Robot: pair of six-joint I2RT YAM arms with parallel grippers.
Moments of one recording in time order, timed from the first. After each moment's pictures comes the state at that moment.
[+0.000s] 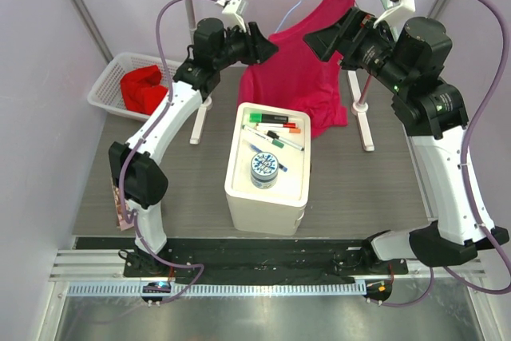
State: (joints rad) left arm -0.47 1.90 1.97 -0.12 0.38 -0.43; right arm 0.38 1.35 1.97 -0.61 -0.16 0.54
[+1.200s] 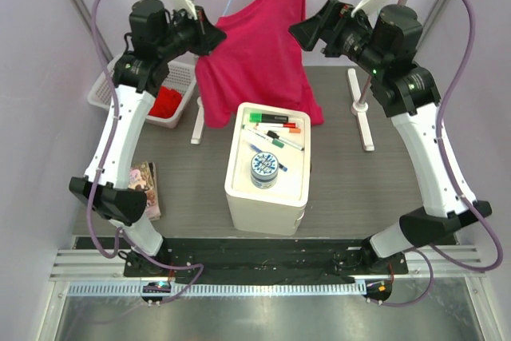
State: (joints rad) left arm -0.33 1.72 2.13 -0.51 0.39 -0.18; right arm 0.38 1.45 1.96 -0.49 -0.19 0.49
